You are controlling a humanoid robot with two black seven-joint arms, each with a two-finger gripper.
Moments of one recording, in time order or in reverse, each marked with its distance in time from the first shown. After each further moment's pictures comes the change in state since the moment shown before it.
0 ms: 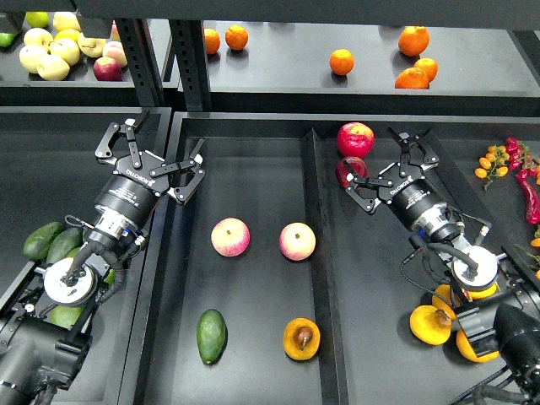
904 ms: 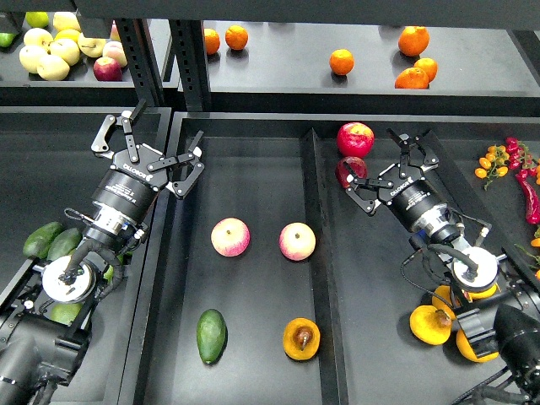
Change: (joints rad) left arm -0.016 0.000 -0.009 0.010 0.000 -0.058 0.003; right arm -0.003 0.000 0.000 -0.002 0.000 0.000 0.000
